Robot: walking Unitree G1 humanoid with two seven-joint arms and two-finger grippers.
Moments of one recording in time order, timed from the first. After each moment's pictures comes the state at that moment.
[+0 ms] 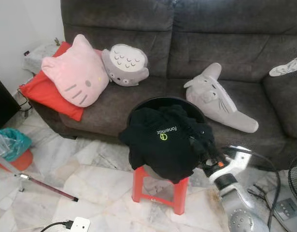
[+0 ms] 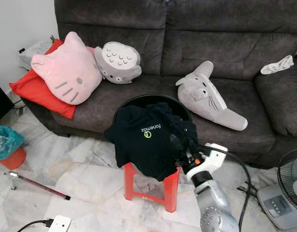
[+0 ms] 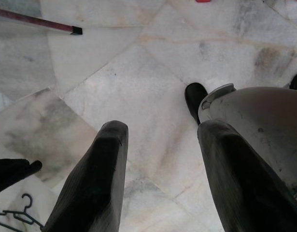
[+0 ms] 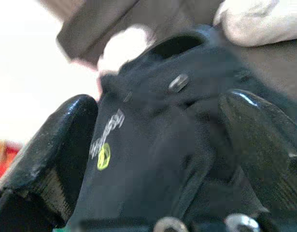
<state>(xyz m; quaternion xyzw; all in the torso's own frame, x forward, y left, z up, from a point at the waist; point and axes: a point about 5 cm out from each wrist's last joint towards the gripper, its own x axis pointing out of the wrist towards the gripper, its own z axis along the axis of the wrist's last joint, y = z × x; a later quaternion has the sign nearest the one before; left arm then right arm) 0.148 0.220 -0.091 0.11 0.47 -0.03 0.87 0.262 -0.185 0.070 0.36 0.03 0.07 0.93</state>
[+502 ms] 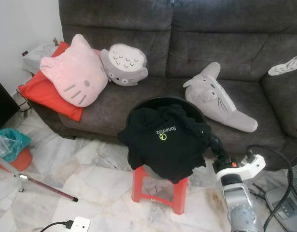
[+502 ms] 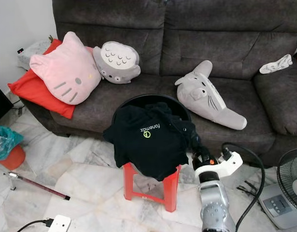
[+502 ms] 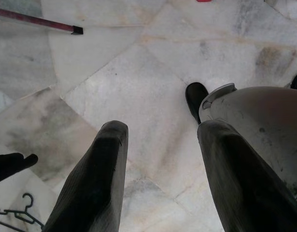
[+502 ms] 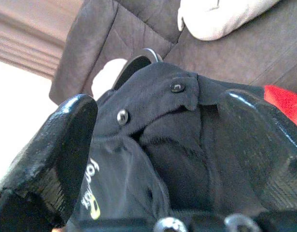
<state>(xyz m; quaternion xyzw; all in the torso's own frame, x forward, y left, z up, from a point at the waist) 0.148 0.220 -0.091 0.12 0.47 -0.03 0.87 0.283 -0.197 0.051 0.51 0.01 -0.01 0.86</state>
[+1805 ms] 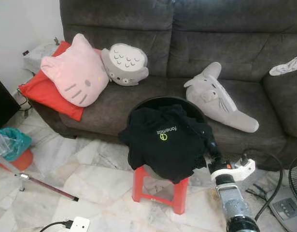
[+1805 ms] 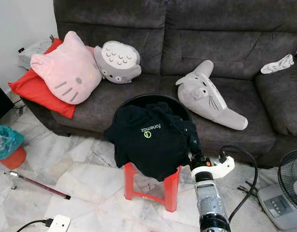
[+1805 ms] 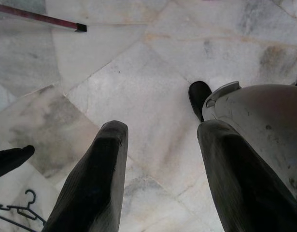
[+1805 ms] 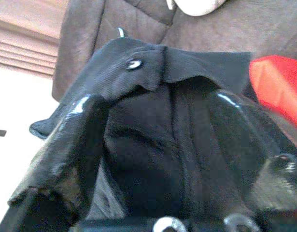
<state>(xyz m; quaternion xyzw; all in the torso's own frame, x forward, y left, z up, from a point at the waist) 0.148 0.221 -0.091 0.12 0.47 -0.03 0.87 0.293 -0.199 0.025 0.55 0.03 0.00 0.83</state>
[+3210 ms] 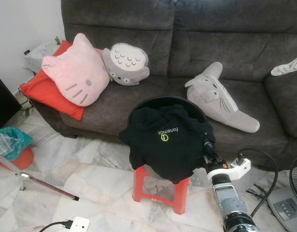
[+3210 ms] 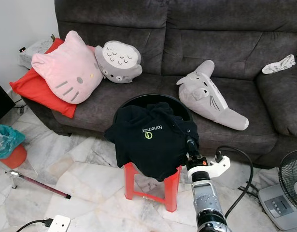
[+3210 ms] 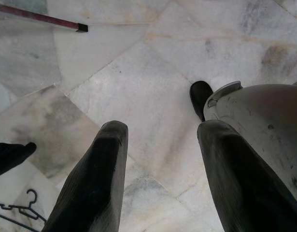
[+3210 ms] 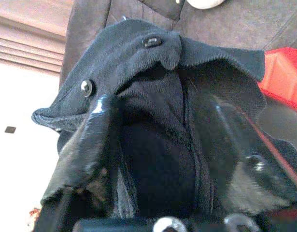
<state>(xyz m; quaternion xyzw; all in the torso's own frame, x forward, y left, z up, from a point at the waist) 0.148 0.221 -0.091 0.12 0.47 -0.03 0.87 0.292 -0.193 0.017 0.56 0.02 0.00 0.83</state>
